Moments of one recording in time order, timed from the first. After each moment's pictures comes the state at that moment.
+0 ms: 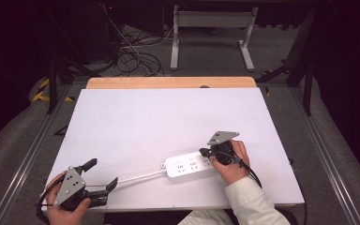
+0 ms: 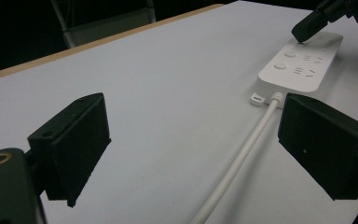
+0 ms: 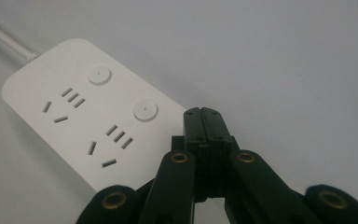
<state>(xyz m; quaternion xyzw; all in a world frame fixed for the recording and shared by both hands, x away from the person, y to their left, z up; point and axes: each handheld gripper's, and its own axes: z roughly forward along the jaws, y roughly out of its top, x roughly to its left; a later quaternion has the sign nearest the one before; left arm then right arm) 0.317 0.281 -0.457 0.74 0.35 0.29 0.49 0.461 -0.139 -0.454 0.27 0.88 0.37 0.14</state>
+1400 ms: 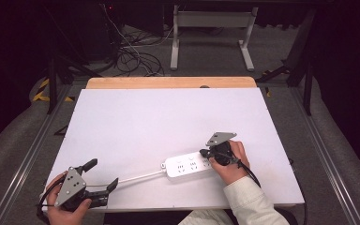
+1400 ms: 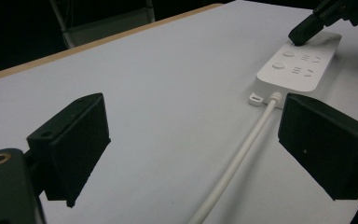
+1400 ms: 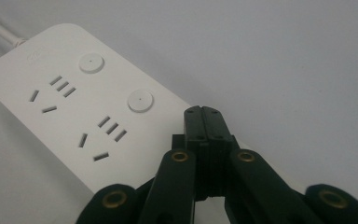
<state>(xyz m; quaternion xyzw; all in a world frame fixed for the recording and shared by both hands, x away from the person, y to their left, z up) 0.316 0.279 -0.456 0.74 0.35 0.30 0.49 0.462 -0.137 -0.459 0.27 0.89 0.35 0.15</state>
